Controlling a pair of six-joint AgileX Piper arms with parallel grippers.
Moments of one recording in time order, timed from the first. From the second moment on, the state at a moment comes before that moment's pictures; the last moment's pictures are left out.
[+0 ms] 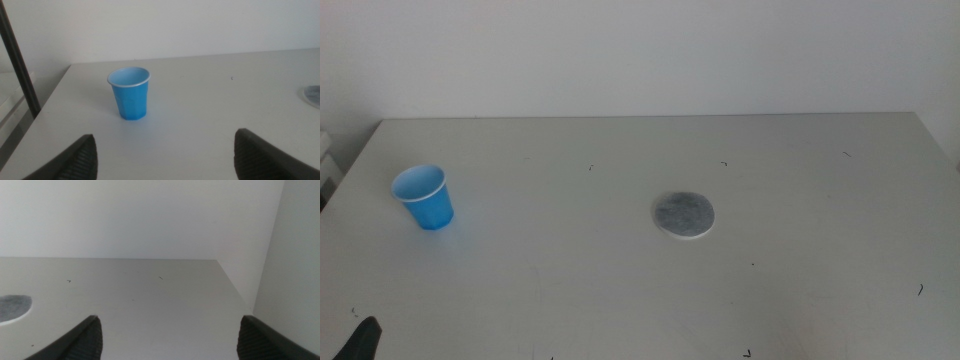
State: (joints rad) left arm -0.07 -0.01 0.03 0.03 0.18 -0.04; right arm -0.05 -0.02 0.03 -0.03 0.14 0.03
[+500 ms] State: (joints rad) left arm -0.07 0.43 -0.35 0.01 0.18 -0.04; right arm -0.05 -0.02 0.03 -0.03 0.14 0.03
